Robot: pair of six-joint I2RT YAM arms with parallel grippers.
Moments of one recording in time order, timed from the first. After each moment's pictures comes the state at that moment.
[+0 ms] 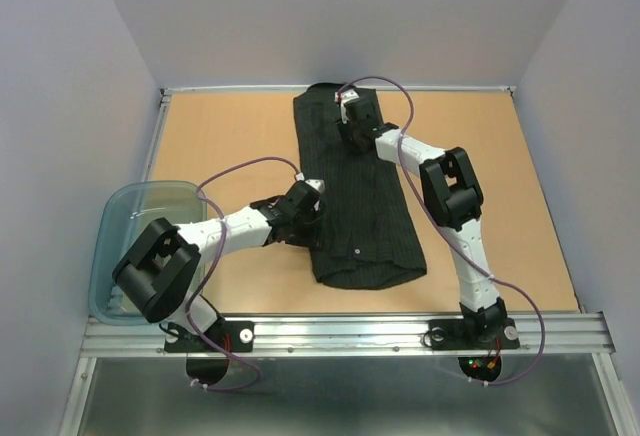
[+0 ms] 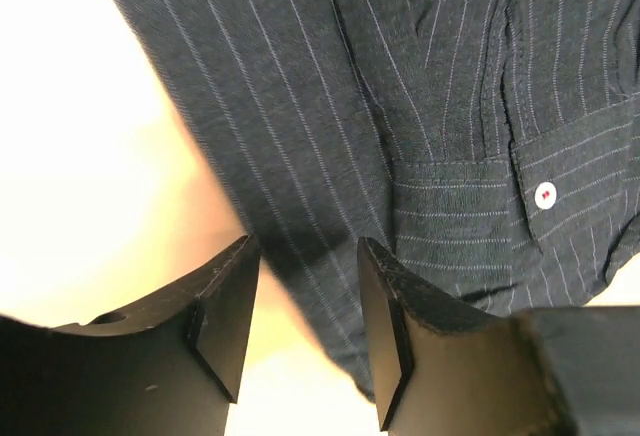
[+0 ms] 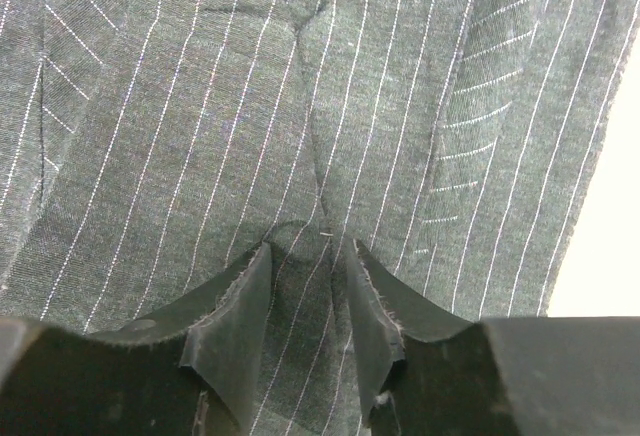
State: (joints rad) left arm -0.78 1.51 0.80 -0.30 0.02 -0.56; right arm 0.47 2.35 1.85 -0.21 0.20 -0.05
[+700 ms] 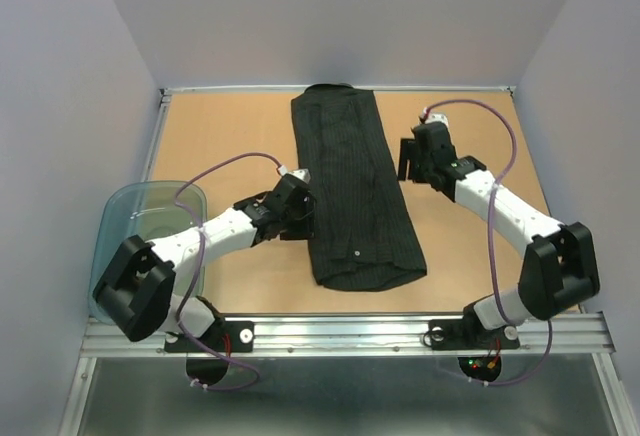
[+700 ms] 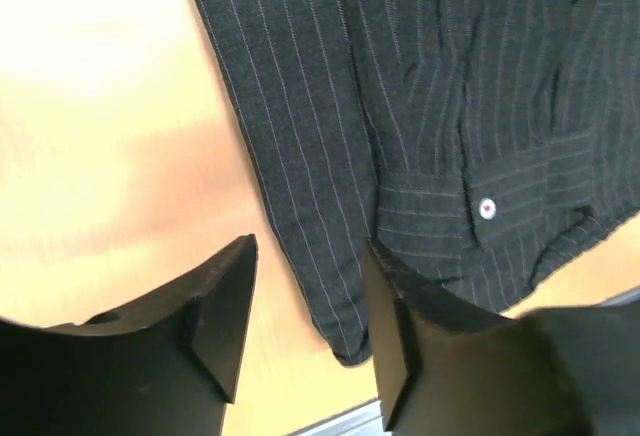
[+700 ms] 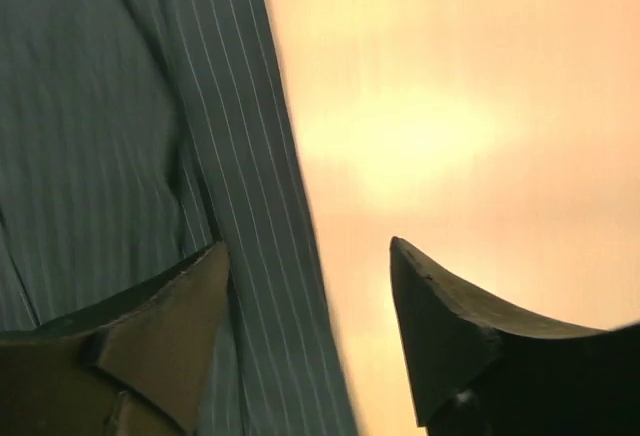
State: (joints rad) left arm -0.74 1.34 0.81 -0.40 -0.04 -0.68; right arm 0.39 1.50 1.15 -0.37 0.28 0.31
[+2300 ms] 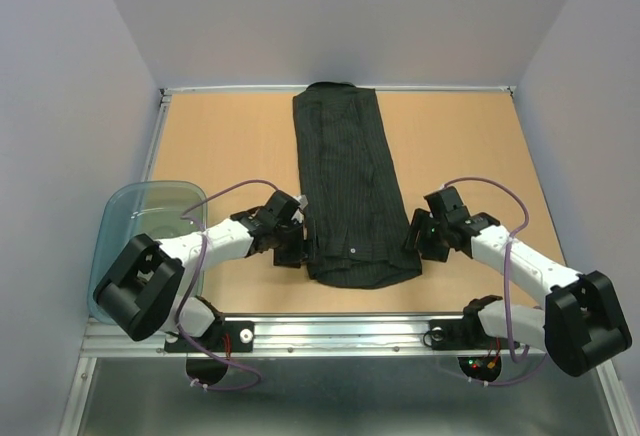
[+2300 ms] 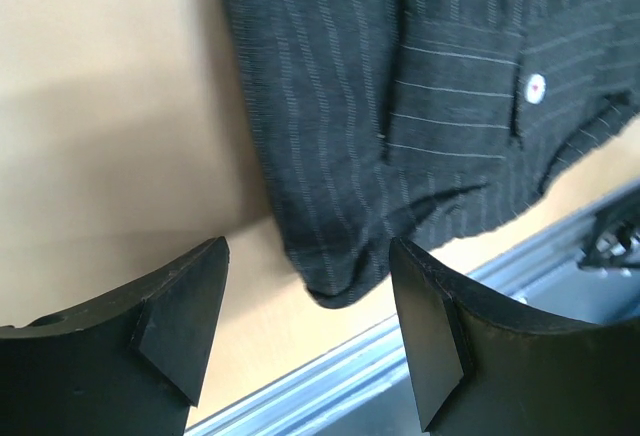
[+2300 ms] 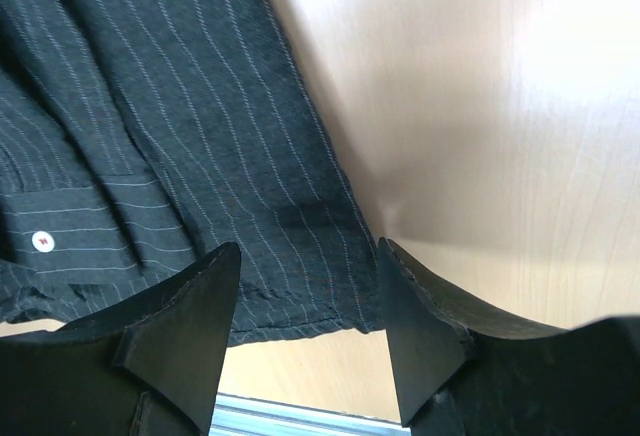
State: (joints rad) left arm -0.70 1.36 0.63 -0.33 0.25 -0.72; right arm 0.40 1.15 0.58 -0.53 -0.02 0.71
